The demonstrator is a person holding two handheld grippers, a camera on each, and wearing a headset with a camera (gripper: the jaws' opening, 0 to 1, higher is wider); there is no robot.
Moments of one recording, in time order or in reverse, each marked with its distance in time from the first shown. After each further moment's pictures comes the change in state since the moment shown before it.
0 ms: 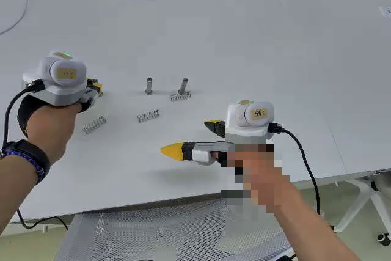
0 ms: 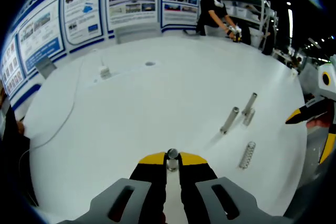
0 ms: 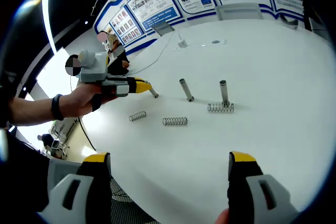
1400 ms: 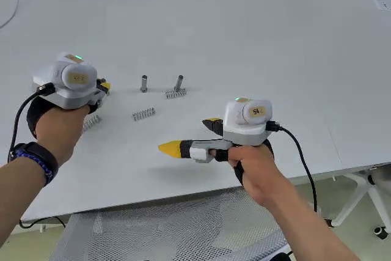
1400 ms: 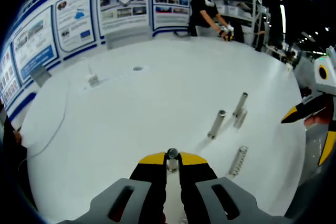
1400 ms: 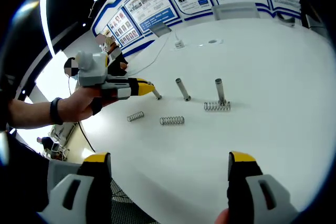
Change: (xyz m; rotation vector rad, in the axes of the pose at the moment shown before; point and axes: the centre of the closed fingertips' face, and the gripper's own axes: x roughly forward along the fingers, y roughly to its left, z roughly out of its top) left arm 0.009 -0.026 0.006 0.055 -0.021 -0.033; right arm -0.002 -0.005 -0.002 0.020 -0.009 -0.009
